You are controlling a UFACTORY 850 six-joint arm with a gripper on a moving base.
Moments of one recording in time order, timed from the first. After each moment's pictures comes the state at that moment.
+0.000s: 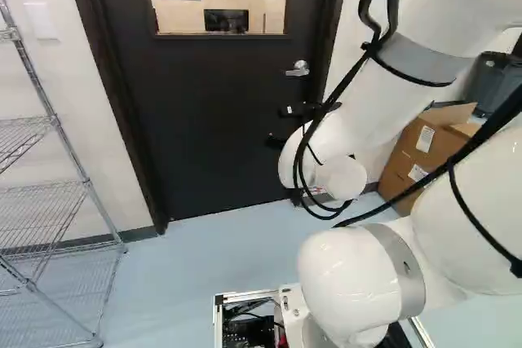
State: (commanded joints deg) arm 0.0 16.0 -5.0 0.0 50.0 0.0
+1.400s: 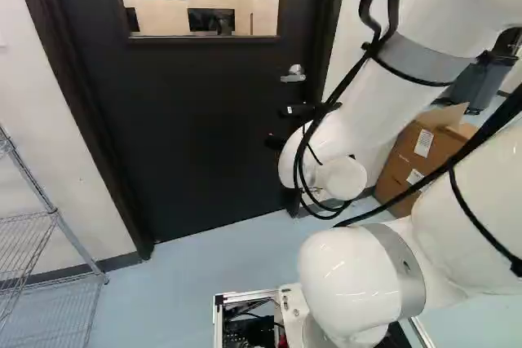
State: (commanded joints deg) arm 0.0 16.0 -5.0 0.0 50.0 0.0
